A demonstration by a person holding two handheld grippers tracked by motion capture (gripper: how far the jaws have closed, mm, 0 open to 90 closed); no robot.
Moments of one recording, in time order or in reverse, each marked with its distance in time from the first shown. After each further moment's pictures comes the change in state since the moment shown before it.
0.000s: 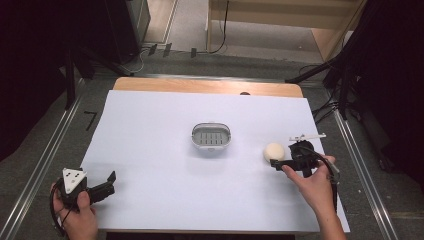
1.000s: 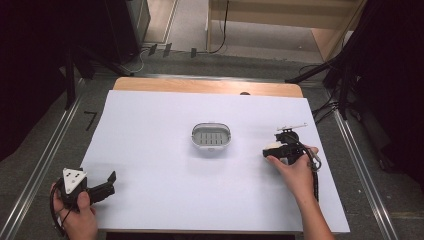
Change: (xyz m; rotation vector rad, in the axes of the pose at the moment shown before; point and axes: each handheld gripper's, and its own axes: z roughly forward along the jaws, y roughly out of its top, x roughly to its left) left arm 0.000 0.000 0.000 -0.004 -0.006 0.005; right arm 0.009 0.028 0.041 0.079 -0.121 0.108
